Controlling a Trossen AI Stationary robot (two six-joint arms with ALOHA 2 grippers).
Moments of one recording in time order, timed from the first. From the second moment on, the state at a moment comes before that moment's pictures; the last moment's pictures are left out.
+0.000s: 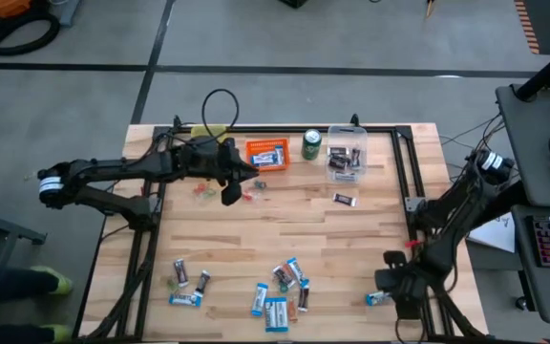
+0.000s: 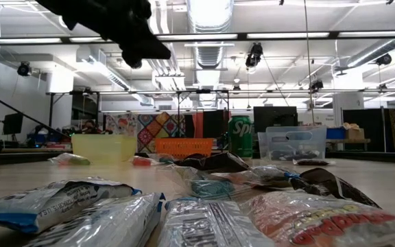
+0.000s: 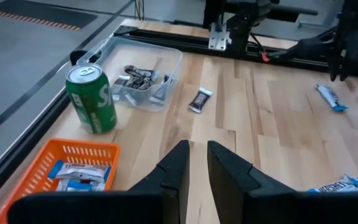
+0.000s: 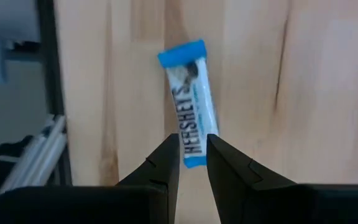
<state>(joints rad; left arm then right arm) 0.27 1.18 0.83 -0.08 0.12 -0.01 0.98 1.36 0.77 -0.64 -0.06 1.00</state>
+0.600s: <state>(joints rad) 0.27 1.19 0.83 -0.04 0.11 -0.01 1.00 1.66 0.94 -0.73 -0.08 1.09</state>
